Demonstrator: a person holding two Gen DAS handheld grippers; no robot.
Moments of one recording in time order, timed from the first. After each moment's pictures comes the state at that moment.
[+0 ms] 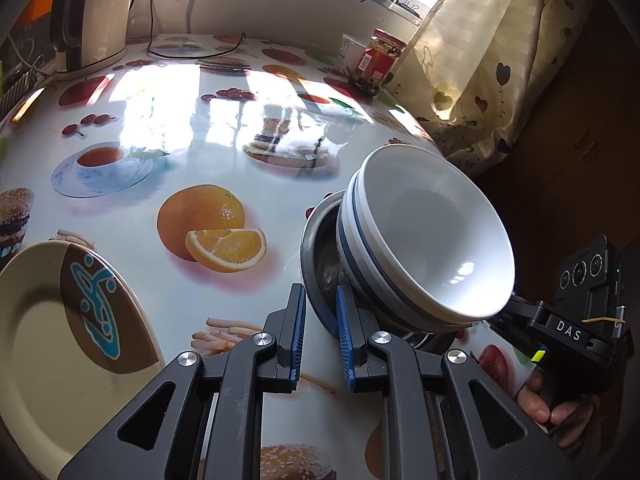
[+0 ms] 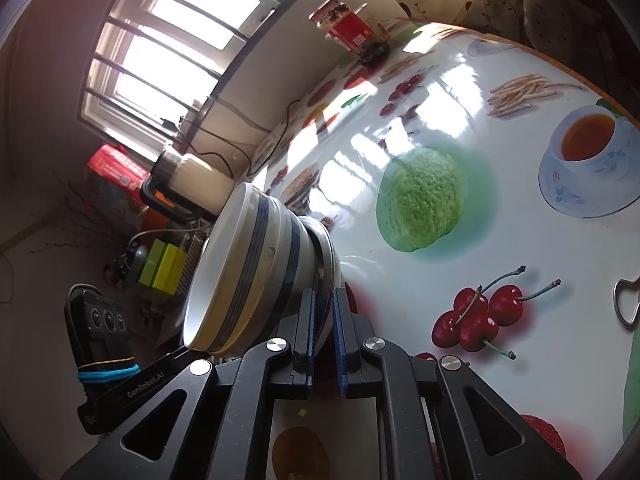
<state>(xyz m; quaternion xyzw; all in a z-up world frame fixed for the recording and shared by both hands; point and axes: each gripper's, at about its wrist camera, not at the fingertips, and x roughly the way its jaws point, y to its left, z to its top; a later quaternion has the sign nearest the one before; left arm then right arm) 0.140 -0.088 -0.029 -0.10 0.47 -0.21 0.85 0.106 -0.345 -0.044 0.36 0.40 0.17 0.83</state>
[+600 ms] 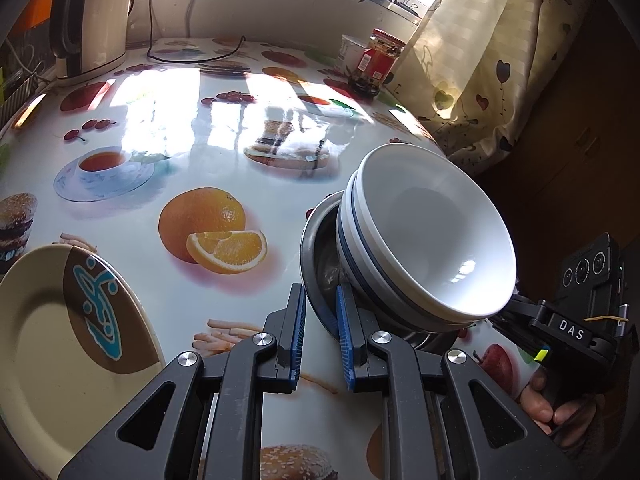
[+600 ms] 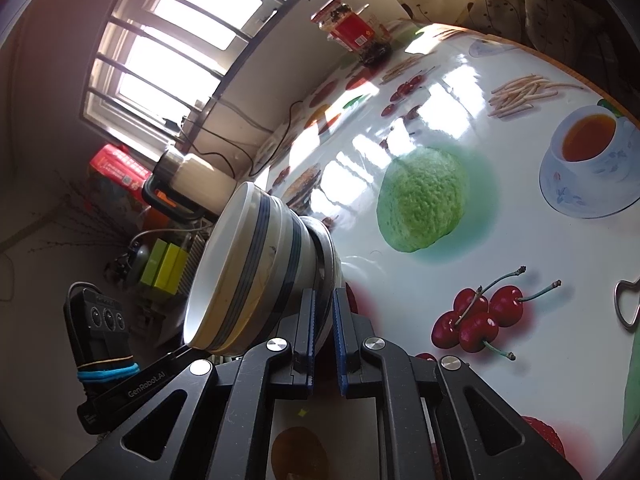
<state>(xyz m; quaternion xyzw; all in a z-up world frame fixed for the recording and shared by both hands) 0.140 -0.089 -0.028 -0.09 0.47 -0.21 0.85 0.105 -0.345 -0.043 0.36 0.40 0.17 0.83</state>
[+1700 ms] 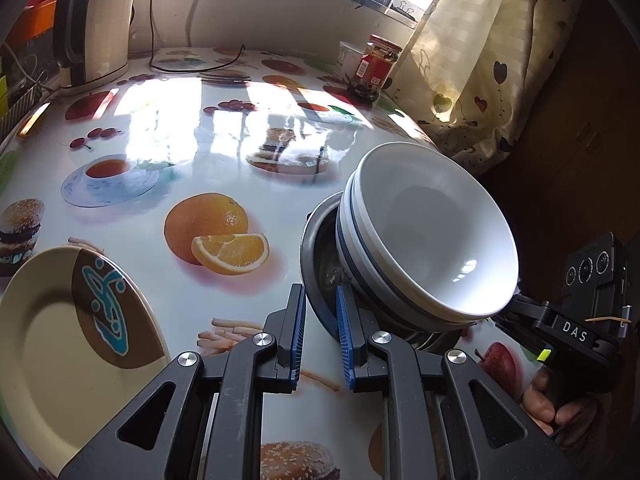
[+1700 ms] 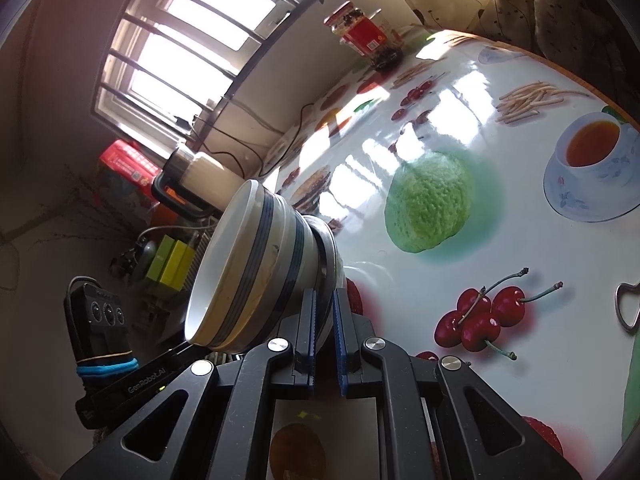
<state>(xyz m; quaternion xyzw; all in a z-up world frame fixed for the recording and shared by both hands) 0.135 -0.087 -0.024 -0.08 0.45 -0.20 0.86 0.103 -0.345 -0.041 0.35 0.38 0.19 0.83</state>
